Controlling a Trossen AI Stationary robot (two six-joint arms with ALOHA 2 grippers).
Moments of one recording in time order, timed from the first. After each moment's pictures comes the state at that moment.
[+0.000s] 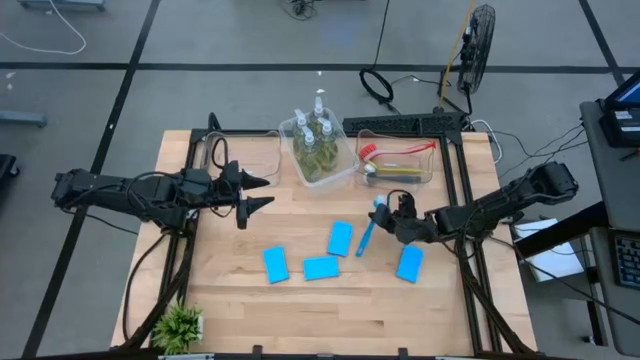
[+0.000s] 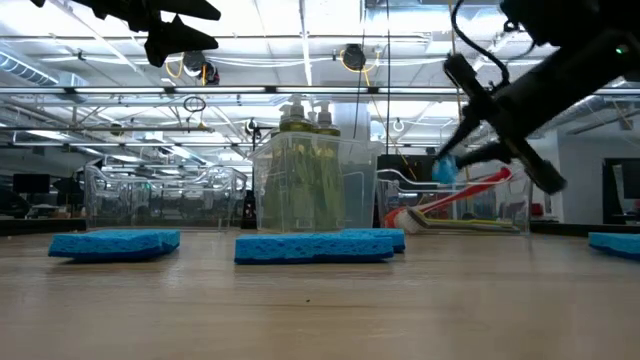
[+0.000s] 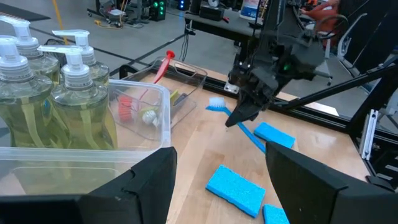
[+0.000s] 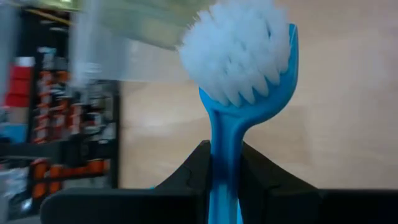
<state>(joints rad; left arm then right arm) -0.05 0.77 0.63 -0.08 -0.25 -0.27 0.24 1.26 0.44 0.14 0.64 1.77</state>
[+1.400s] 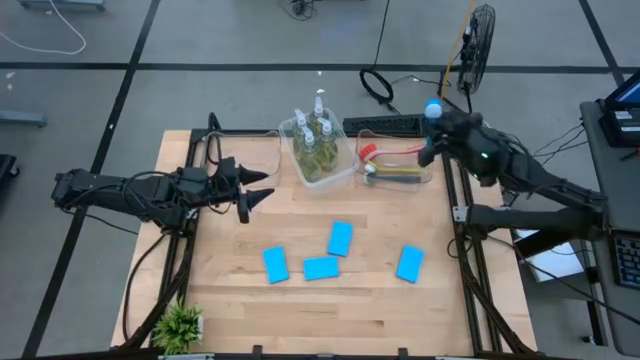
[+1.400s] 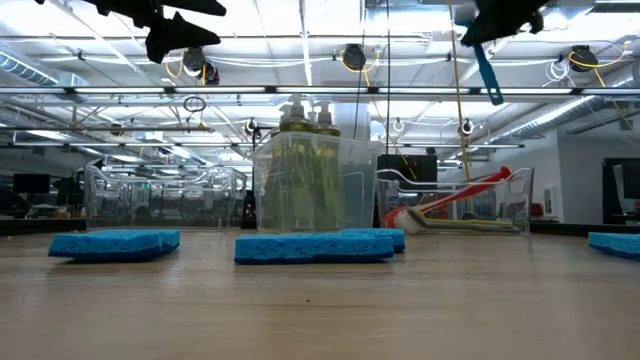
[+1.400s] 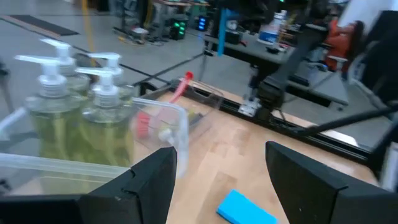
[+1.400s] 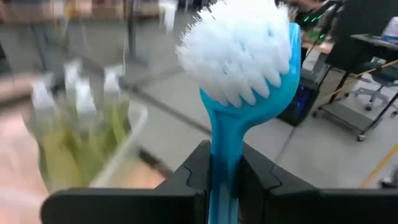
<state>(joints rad) -0.05 0.77 0.63 -0.02 -0.35 -0.29 -0.36 0.77 0.96 -0.48 0.63 0.03</state>
